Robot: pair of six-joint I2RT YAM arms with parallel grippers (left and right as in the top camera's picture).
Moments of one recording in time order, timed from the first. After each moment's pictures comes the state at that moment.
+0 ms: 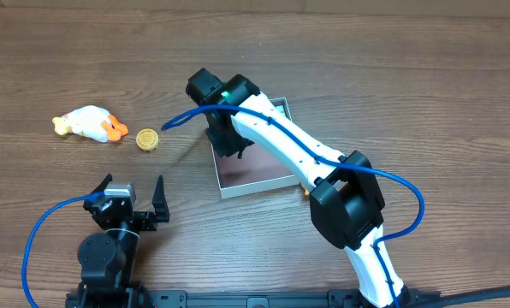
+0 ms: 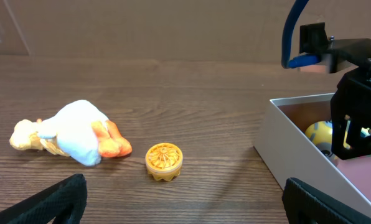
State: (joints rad) left arm 0.02 0.01 0.09 -0.28 0.05 -0.05; right arm 0.77 2.26 2.02 -1.26 0.10 0.25
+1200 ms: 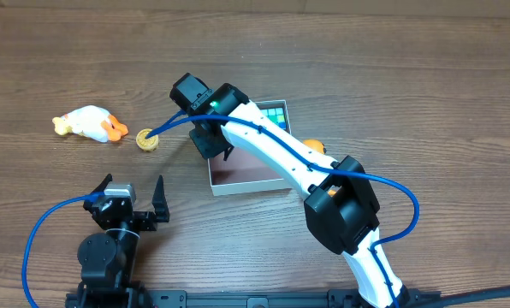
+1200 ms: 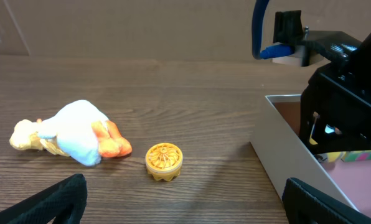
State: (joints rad) left arm 0.02 0.01 0.09 -0.28 0.05 -0.05; right arm 0.82 2.26 2.02 -1.14 0.08 0.23
